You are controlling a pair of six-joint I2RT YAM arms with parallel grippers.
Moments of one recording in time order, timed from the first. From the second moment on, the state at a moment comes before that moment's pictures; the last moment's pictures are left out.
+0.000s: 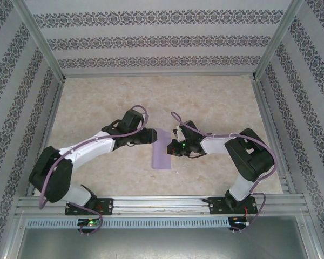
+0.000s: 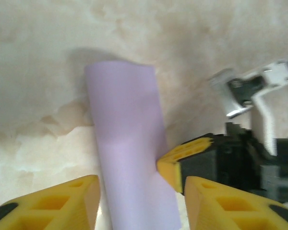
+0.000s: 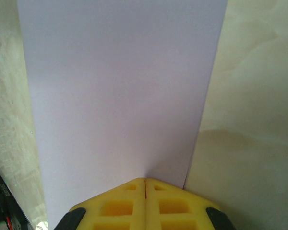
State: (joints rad) left arm -0.58 1.45 0.90 -0.30 0.23 -0.62; right arm 0.57 1.71 0.70 0.01 -0.53 0.70
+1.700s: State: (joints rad) left arm -0.48 1.57 0.66 0.02 0.42 -0.61; right arm 0.59 1.71 0.73 -0.05 -0.49 0.63
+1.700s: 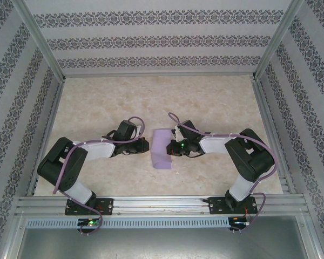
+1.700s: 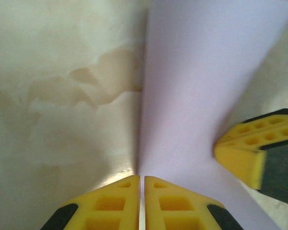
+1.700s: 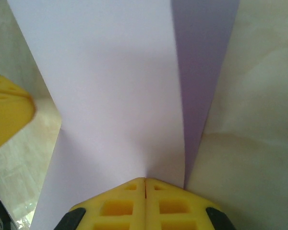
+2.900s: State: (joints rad) left arm -0.54 1.74 0.72 0.10 0.54 -0.64; right arm 0.59 1.71 0.74 -0.07 -0.49 0.63
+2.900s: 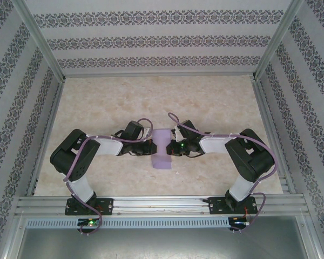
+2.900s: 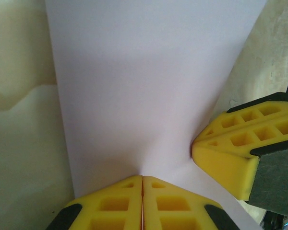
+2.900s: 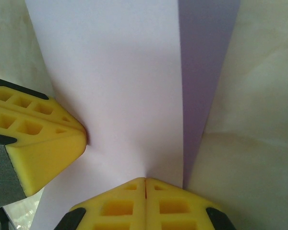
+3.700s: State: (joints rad) left arm -0.54 1.74 0.72 0.10 0.54 -0.64; right arm 0.59 1.79 0.86 0.02 -0.55 0.68
